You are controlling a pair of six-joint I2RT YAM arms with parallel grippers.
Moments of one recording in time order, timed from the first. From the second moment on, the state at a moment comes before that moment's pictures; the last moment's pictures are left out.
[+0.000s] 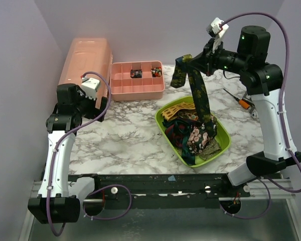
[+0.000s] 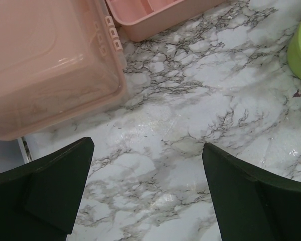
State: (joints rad) left arm 0.03 1.02 1.15 -0.75 0.31 0.29; right arm 0.32 1.52 2.11 -0.88 -0.58 -0.26
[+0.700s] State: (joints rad) left arm 0.18 1.19 1.43 -0.80 0.24 0.07; right arm 0.77 1.65 2.35 -0.57 -0.60 -0.09
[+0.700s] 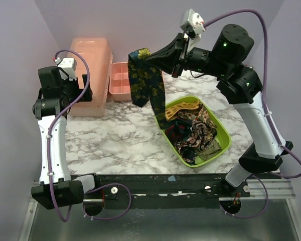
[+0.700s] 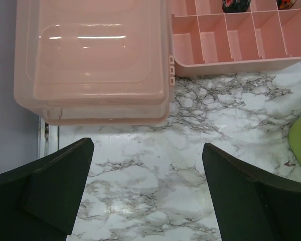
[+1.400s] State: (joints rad) left arm 0.19 1.21 1.37 -0.82 0.16 0.10; right arm 0.77 1.49 1.34 -0.73 -0.73 -0.27
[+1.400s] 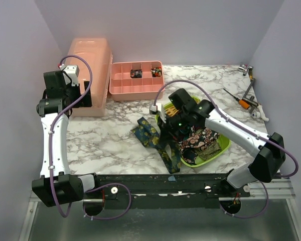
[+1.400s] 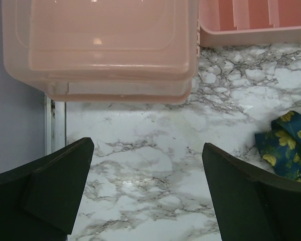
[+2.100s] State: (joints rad) left arm 0.19 1.29 1.35 -0.86 0.17 0.10; right arm 0.74 1.51 0.96 -0.96 -0.31 -0.68
